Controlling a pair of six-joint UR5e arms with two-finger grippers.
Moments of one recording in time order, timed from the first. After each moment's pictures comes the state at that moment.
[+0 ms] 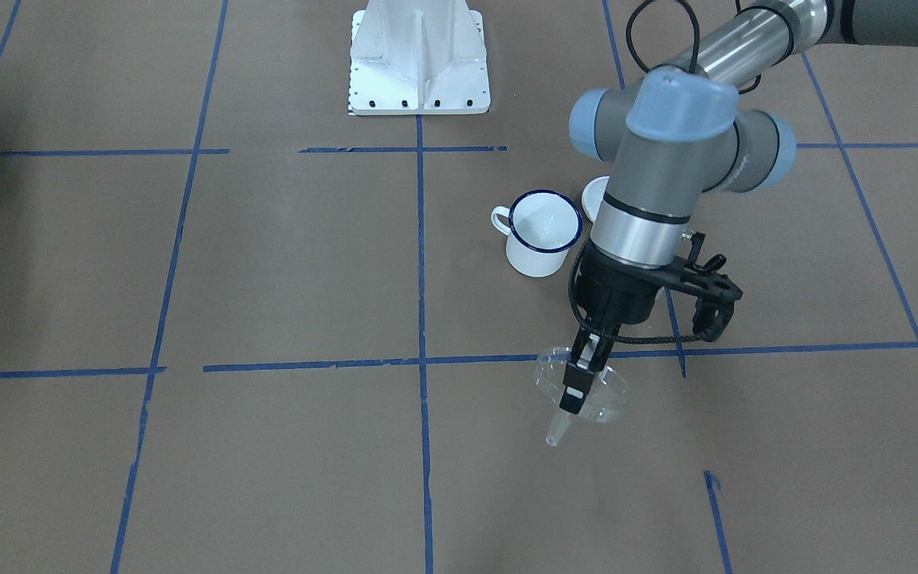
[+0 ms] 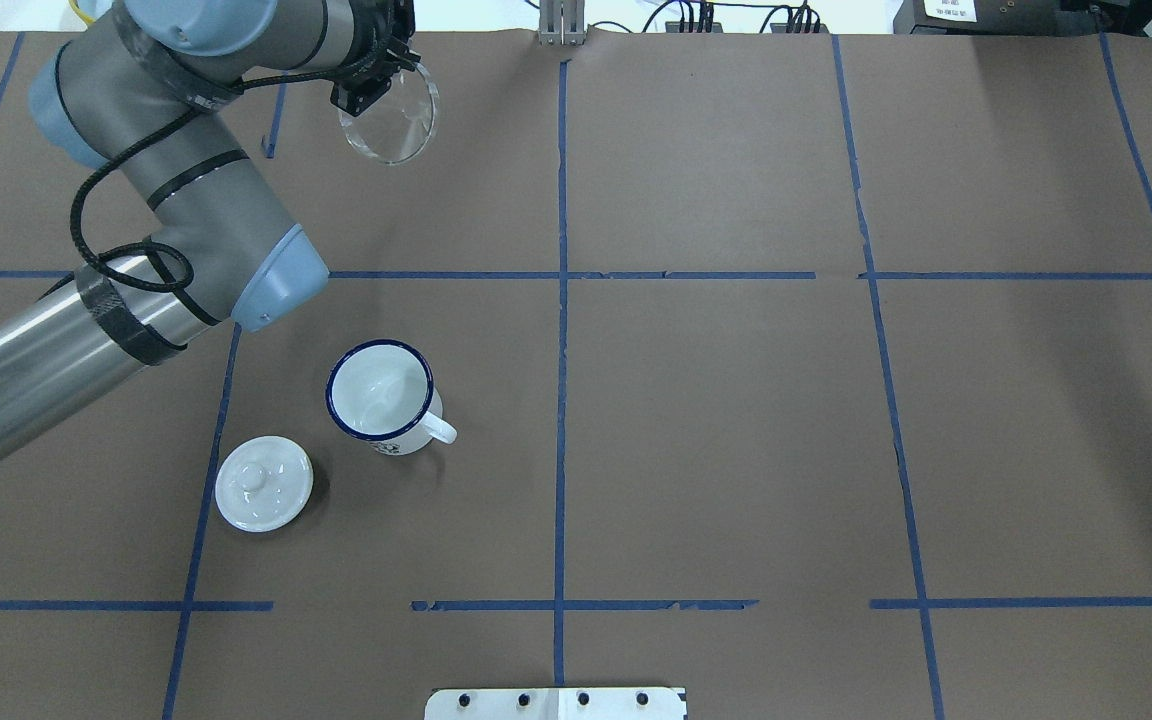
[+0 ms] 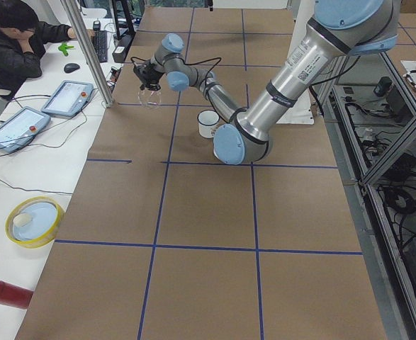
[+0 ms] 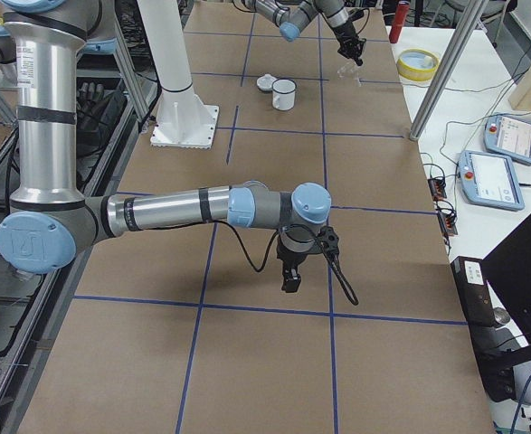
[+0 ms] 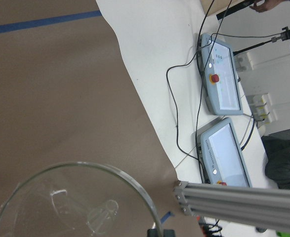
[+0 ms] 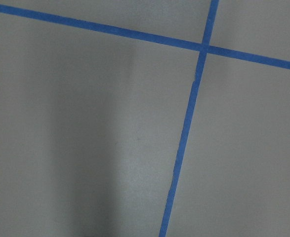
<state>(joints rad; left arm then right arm) -0.86 -2.33 -1.57 -1.91 -1.76 -2.01 1.45 -1.63 1.79 -1.79 2.31 -0.13</state>
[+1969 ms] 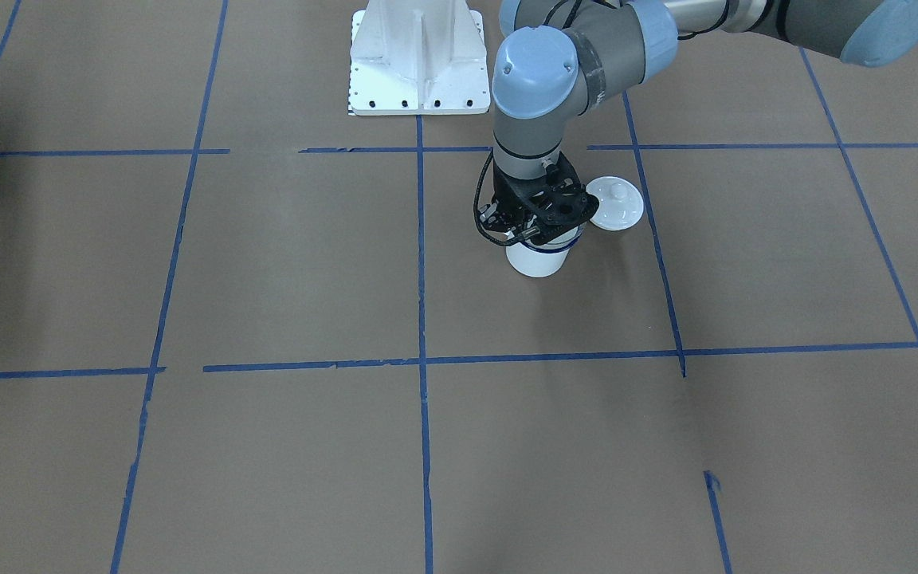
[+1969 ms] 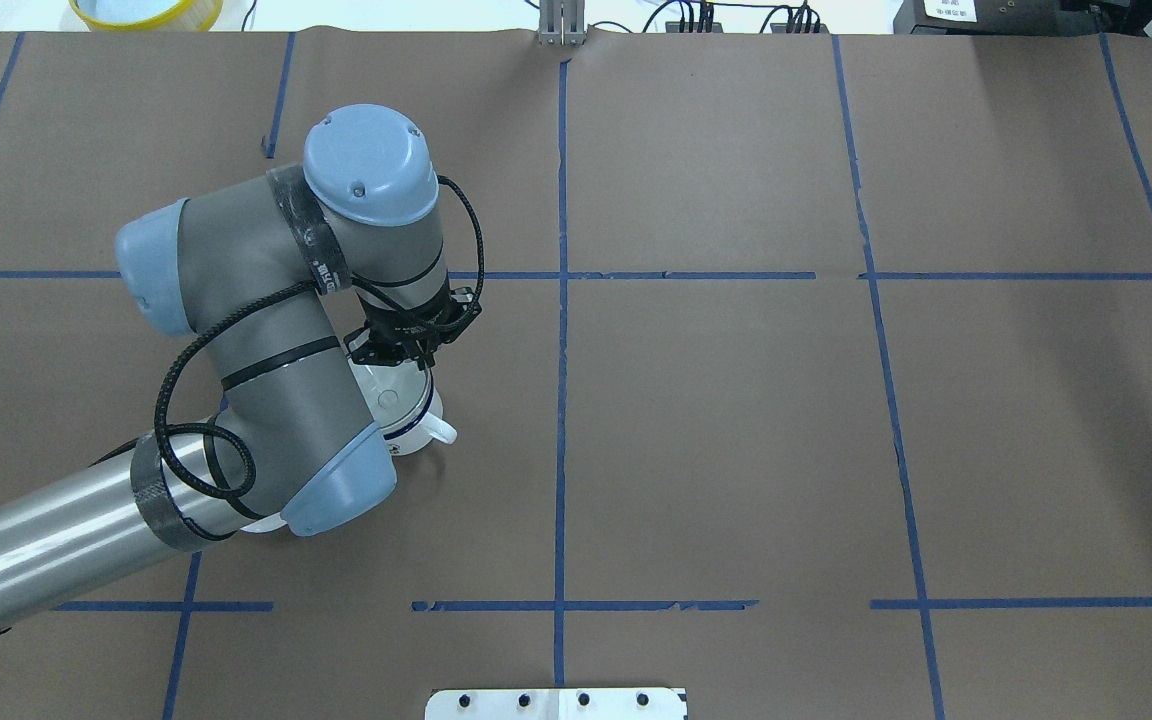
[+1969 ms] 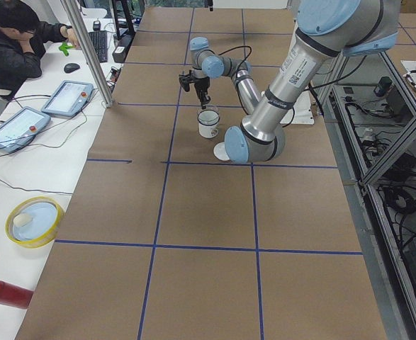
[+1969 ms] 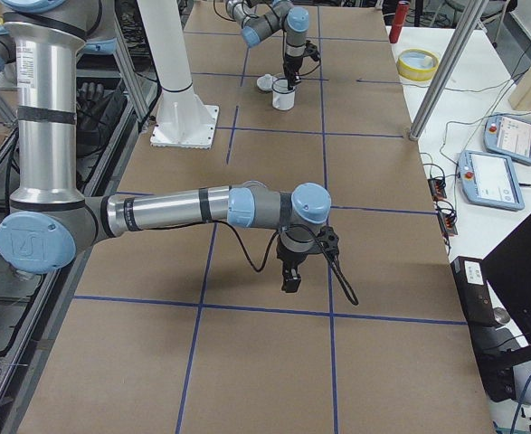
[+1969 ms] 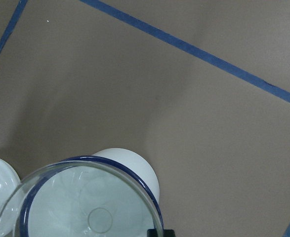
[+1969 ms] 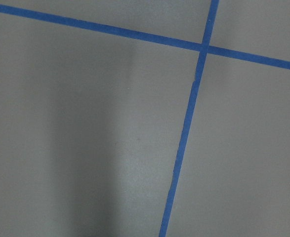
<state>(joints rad) -0.61 -2.30 -1.71 -1.30 -1.98 -1.55 1.45 -1.63 1.79 -1.79 2.31 -0.13</state>
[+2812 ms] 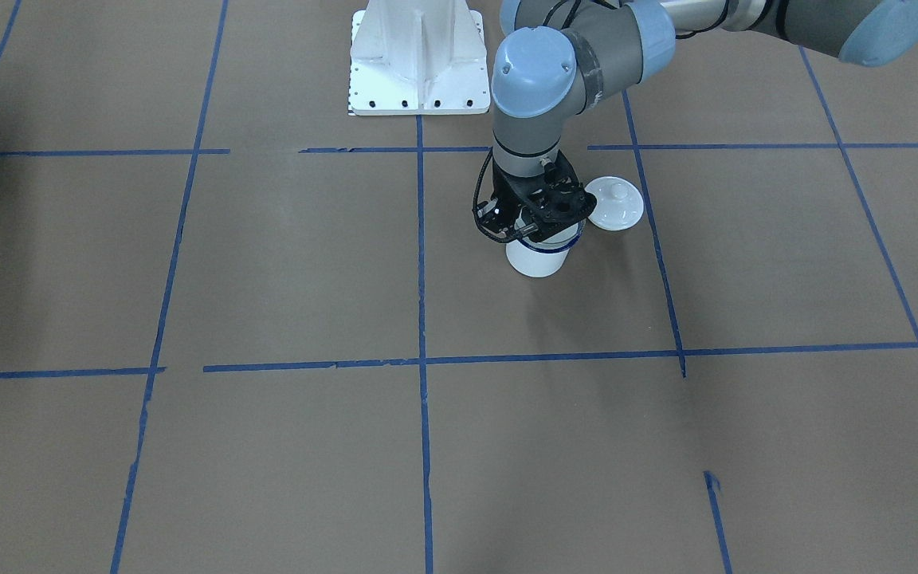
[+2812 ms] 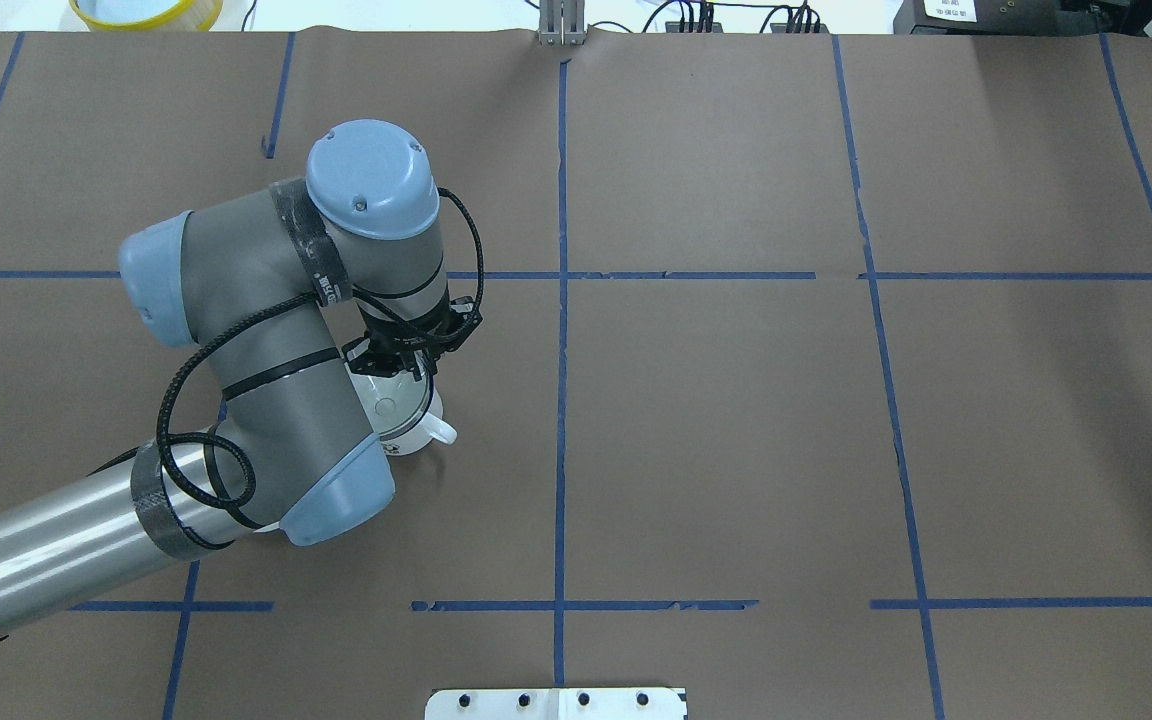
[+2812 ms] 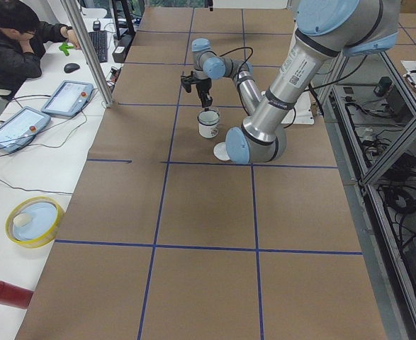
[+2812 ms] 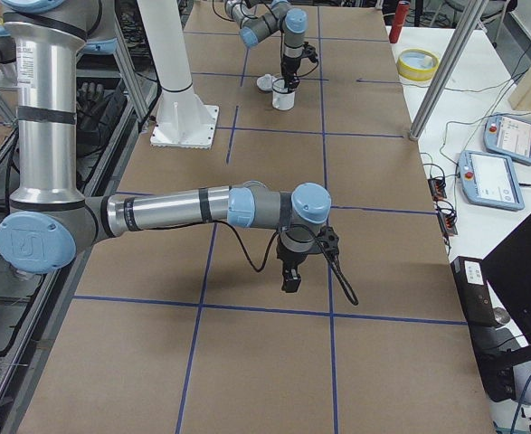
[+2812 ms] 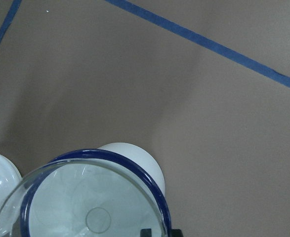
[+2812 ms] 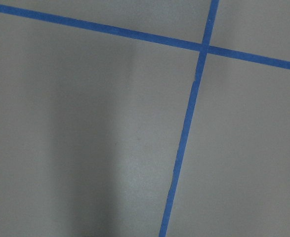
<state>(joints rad) -0.60 -2.30 -1.73 -1.31 -1.97 -1.55 1.45 -1.63 1.79 -1.79 2.31 -0.13</state>
